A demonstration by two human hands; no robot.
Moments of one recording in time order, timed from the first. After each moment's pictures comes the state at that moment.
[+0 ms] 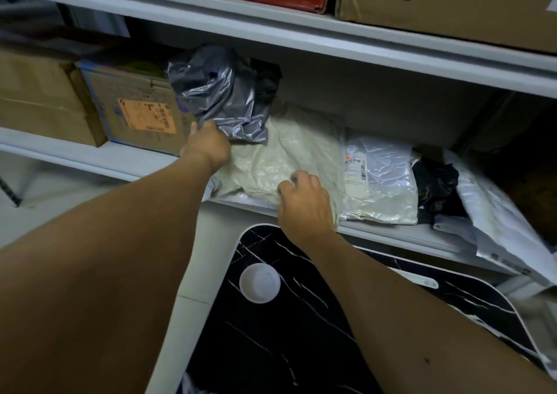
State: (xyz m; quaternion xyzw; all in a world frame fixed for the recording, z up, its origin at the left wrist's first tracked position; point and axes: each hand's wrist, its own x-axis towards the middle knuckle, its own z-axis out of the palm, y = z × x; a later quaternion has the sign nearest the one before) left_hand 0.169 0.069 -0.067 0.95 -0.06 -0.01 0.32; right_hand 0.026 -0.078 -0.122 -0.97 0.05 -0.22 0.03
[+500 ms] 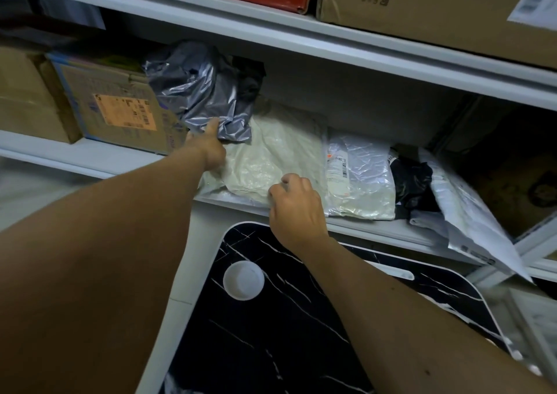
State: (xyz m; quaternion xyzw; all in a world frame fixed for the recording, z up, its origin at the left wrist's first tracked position) left_hand 0.167 0.052 -0.066 0.96 -0.11 -0.10 0.24; right_hand 0.008 -0.085 -0.123 -0.97 0.04 -0.24 0.04
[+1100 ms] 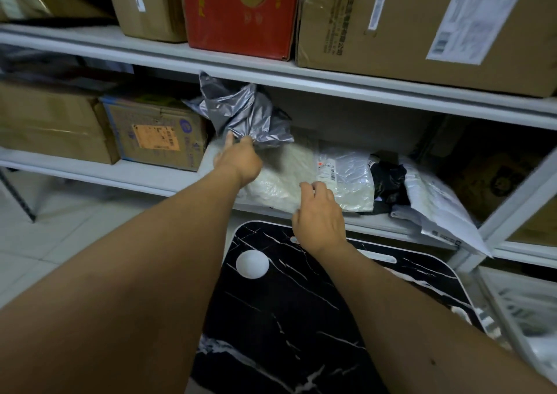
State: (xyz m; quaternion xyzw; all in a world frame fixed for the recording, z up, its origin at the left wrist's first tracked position) left_hand 0.045 0.043 -0.001 0.94 -0.16 -0.01 0.29; right_hand -0.088 -0.076 -0.065 -0.97 0.14 -0.17 0.06
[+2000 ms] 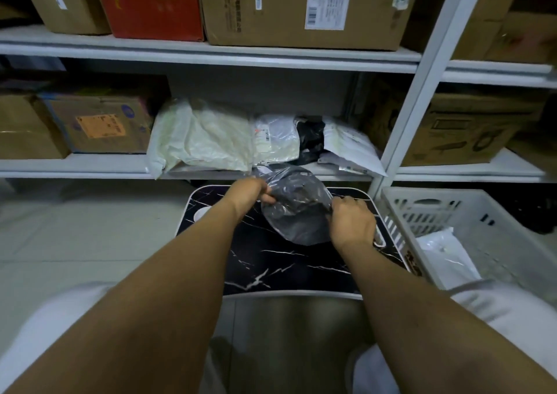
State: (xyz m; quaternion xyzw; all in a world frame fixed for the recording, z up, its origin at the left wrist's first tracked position) left_hand -0.185 0.007 -0.033 0.78 -0.14 -0.30 0.53; right_hand -0.322 -0.138 -0.083 -0.93 0.35 -0.11 -0.05
